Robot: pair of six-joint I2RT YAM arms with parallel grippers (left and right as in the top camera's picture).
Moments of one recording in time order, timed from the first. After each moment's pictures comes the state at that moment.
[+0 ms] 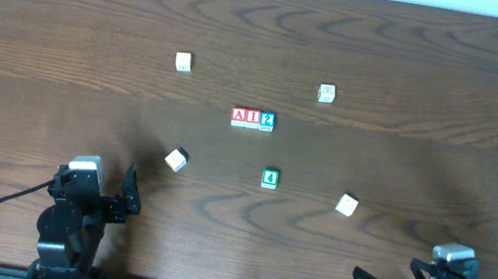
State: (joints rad) left arm 0.04 0.01 0.15 -0.53 0.03 -0.14; right arm 0.56 0.36 1.06 -1.34 0.00 0.46
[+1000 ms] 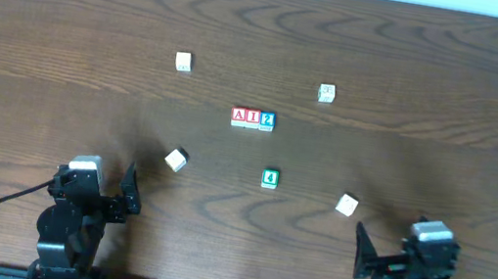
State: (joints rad) left arm 0.04 0.01 0.15 -0.53 0.03 -0.14; right arm 0.28 0.09 0.53 -0.86 0.05 0.03
